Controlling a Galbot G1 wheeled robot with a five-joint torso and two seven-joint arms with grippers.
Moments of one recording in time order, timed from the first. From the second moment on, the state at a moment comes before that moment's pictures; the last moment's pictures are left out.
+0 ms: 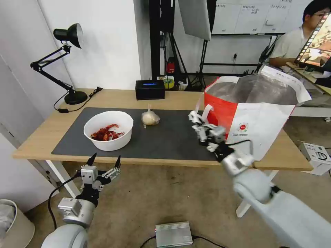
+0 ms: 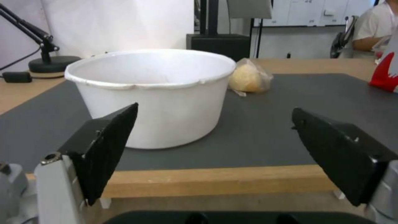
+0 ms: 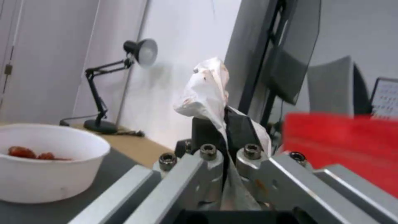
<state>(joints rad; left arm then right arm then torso) 1.63 -1.35 -0.63 -2.18 -0.23 0.04 0.08 -1.08 0.75 0.17 2.04 0.46 0.29 0.06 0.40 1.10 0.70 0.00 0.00</state>
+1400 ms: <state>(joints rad) 1.63 -1.35 -0.62 -2.20 -0.23 0.03 0.08 -0.59 0.44 0.27 1.99 1.29 -0.37 0.47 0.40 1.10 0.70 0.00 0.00</state>
